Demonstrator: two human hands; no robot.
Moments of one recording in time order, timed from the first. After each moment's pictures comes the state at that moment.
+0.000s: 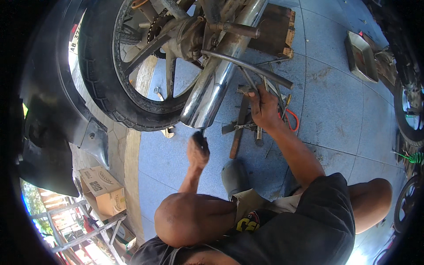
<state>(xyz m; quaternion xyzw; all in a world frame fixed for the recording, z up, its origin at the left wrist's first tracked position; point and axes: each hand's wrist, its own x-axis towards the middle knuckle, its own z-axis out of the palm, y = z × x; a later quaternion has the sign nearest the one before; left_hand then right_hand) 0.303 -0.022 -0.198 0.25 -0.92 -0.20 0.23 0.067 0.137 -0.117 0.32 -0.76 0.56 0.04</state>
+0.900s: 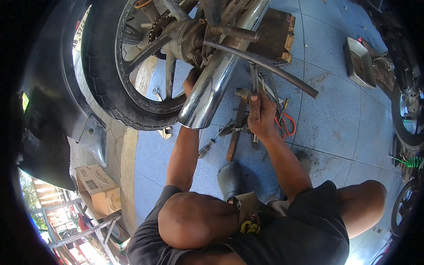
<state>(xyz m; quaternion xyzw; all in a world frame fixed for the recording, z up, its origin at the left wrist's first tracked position) 0.112 -0.088 -0.134 0.15 -0.75 -0.52 0.38 0.084 0.131 -0.103 0.26 -0.67 0.69 0.03</state>
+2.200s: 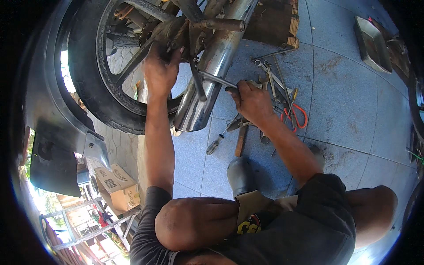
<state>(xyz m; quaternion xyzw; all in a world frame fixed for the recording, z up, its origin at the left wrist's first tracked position) 0.099 -0.101 0.011 0.11 -0.92 -0.13 0.36 0.065 0.111 -0.123 0.37 -0.81 0.45 0.11</state>
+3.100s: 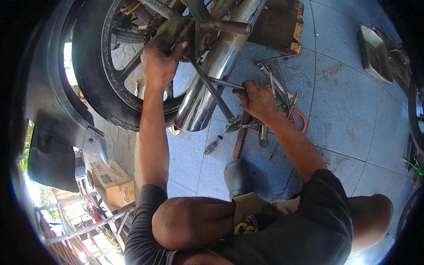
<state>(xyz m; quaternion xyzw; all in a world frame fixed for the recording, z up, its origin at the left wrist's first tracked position) 0.096 -0.099 0.033 0.20 -0.92 -0.15 0.29 0.039 0.113 -0.141 0.44 -0.76 0.47 0.12</state>
